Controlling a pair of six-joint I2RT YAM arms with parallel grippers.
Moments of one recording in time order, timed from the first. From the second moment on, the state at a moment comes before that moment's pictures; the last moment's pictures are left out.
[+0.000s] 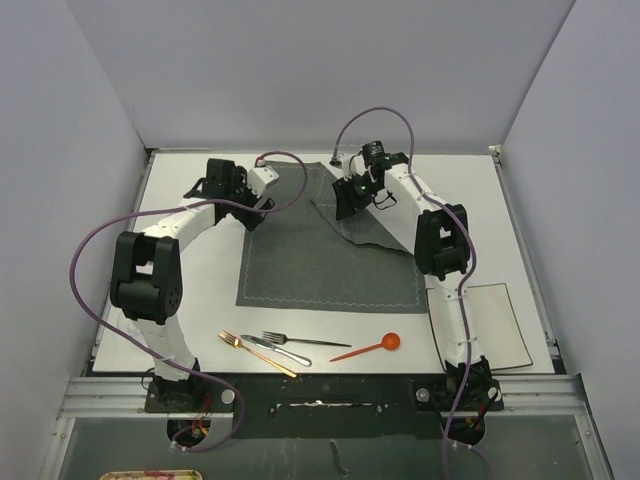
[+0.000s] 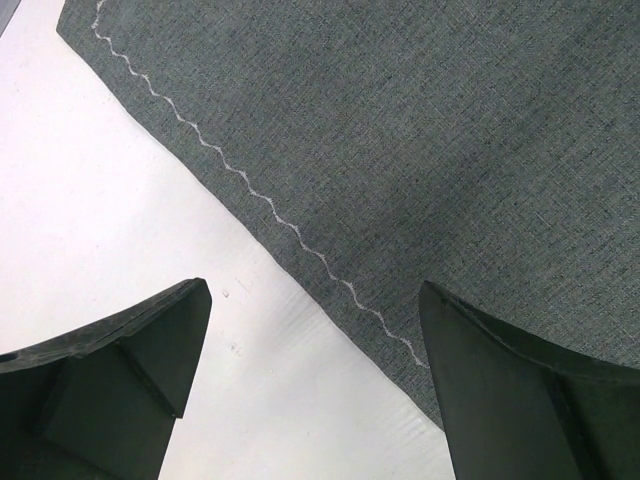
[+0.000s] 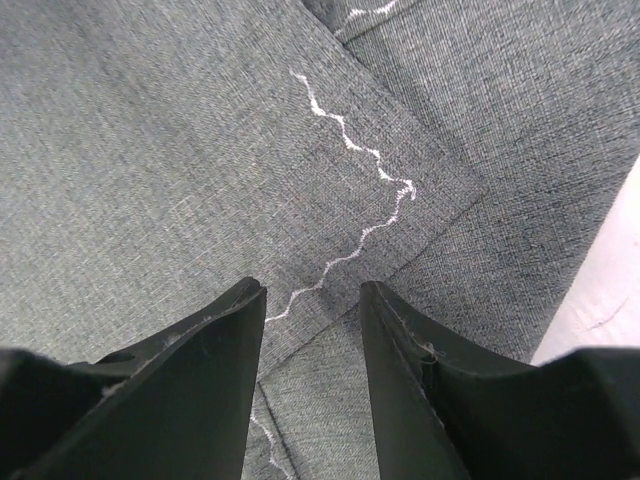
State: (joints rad) left arm -0.20 1.85 1.31 -0.24 0.28 0.59; right arm 0.32 2.48 2.23 -0.88 -0.58 -0.35
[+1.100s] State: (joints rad) left arm -0.22 1.91 1.32 -0.30 0.36 0.58; right arm 0.31 2.52 2.26 -0.86 -0.54 -0.35
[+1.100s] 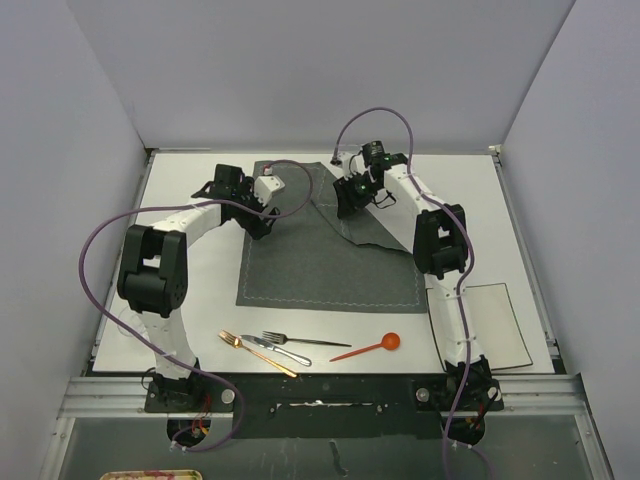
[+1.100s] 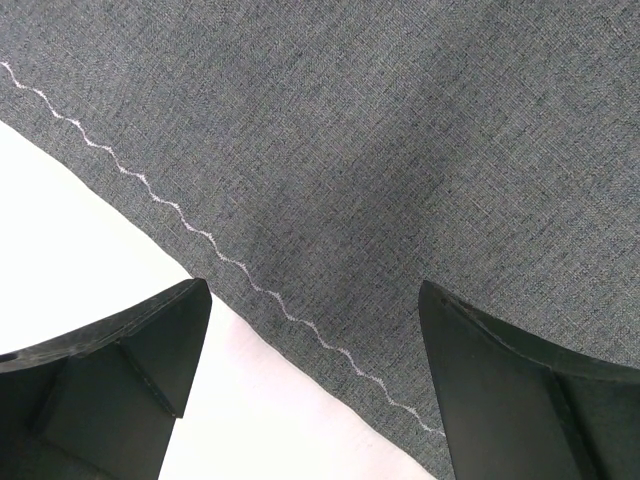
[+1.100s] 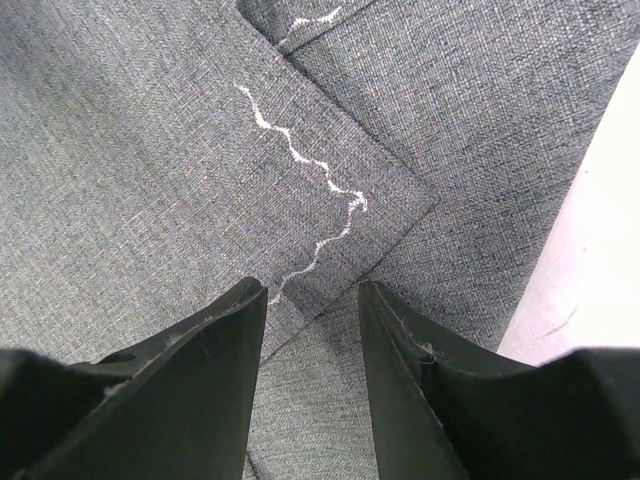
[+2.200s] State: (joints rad) left arm -0.22 1.94 1.32 -0.32 0.36 0.60; right arm 0.36 2.56 2.31 -0.86 -0.52 -0.38
